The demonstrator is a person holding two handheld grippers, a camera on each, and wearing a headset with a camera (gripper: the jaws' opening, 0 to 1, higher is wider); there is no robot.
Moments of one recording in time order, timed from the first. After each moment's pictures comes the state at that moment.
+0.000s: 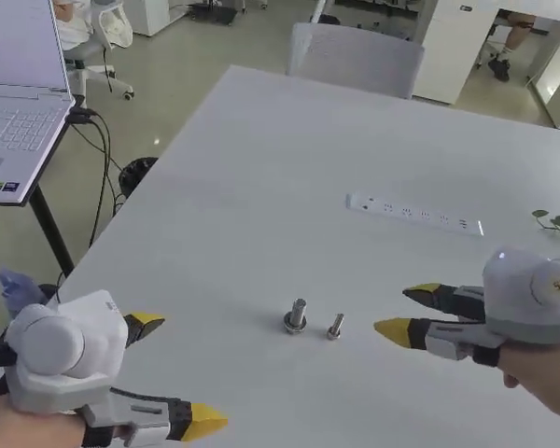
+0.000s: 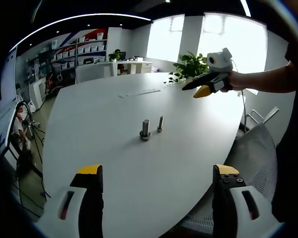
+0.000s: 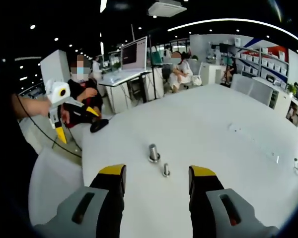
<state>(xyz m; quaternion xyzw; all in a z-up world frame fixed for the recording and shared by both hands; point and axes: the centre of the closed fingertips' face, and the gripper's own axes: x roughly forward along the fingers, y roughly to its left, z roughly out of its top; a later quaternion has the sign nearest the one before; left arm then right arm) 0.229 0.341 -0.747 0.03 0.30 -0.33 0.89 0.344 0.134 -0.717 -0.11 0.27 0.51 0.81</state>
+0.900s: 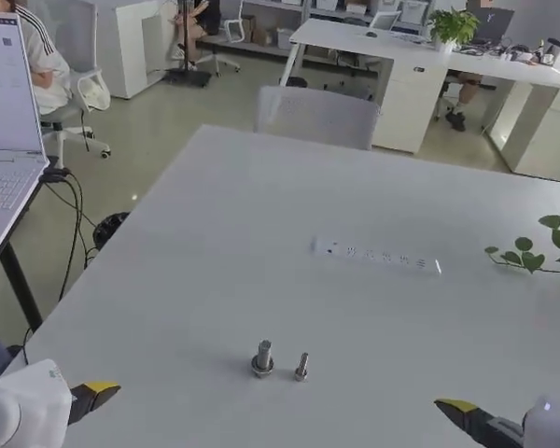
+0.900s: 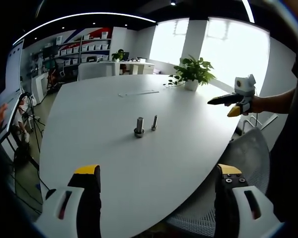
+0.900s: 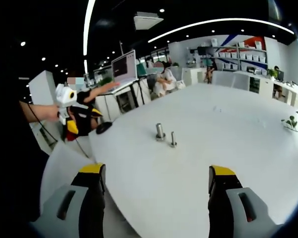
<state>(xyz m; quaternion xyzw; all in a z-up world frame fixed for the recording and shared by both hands) 0.200 0.334 -0.742 0.00 0.30 -0.32 0.90 0.251 0.061 -0.738 -0.03 0.27 0.45 0.85</state>
